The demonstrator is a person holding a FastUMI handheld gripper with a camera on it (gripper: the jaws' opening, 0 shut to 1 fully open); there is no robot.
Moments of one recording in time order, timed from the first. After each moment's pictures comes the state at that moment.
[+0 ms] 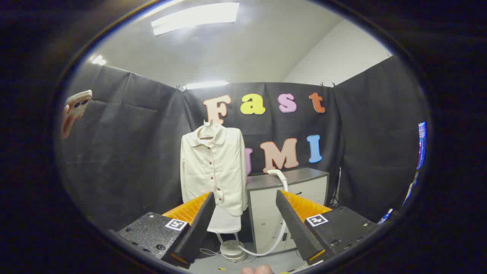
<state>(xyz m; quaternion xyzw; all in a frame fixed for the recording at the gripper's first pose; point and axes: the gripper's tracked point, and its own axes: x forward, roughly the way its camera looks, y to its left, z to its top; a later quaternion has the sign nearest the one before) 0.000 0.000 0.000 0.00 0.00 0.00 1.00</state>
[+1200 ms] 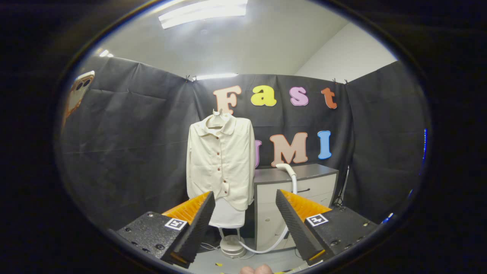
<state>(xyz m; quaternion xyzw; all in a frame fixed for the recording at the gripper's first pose) 0.022 0.018 -0.021 -0.02 0.03 0.03 1.00</state>
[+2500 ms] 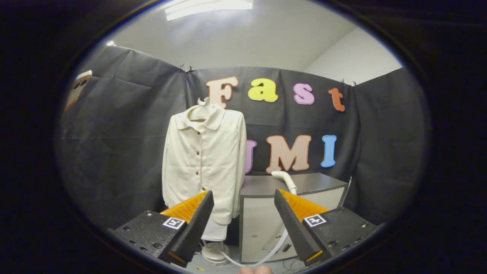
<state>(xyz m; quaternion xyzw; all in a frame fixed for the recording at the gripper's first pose) 0.206 -0.035 -0.041 -0.06 0.02 0.03 1.00</state>
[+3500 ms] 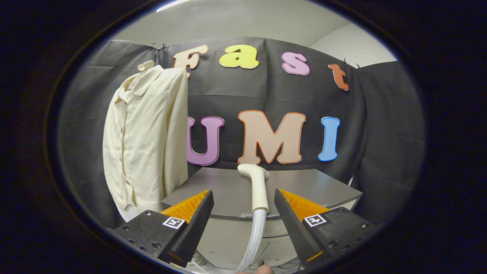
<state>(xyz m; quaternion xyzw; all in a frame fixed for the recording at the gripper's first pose) 0.464 -0.196 -0.109 -0.07 0.08 -0.01 0.99</state>
